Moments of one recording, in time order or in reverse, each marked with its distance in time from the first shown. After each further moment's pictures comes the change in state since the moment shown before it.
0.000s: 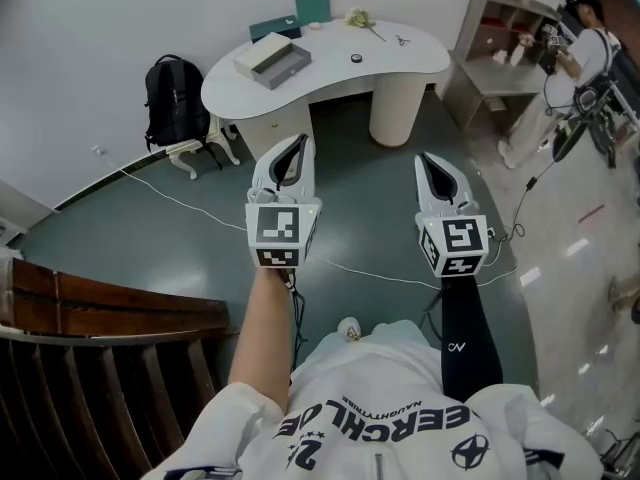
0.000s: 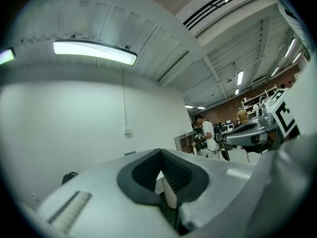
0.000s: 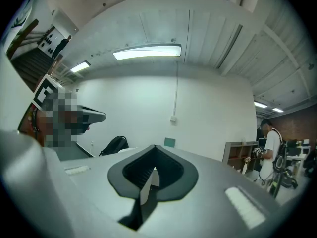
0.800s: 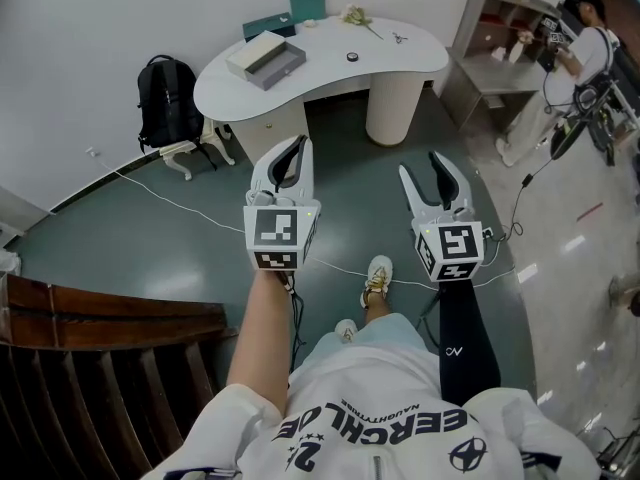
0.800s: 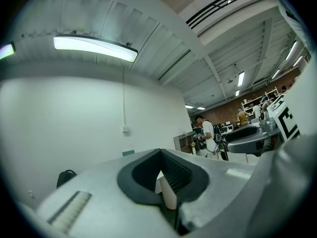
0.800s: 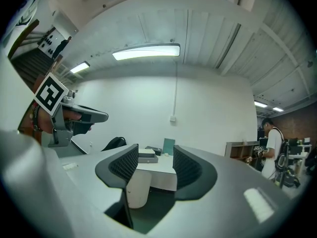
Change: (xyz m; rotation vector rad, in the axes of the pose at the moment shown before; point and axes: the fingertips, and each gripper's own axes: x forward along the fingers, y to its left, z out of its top) left arm 0.030 0.004 -0.010 -0.024 0.006 -0.013; right arm 0.023 -0.009 -0.012 0.006 -0.016 0.001
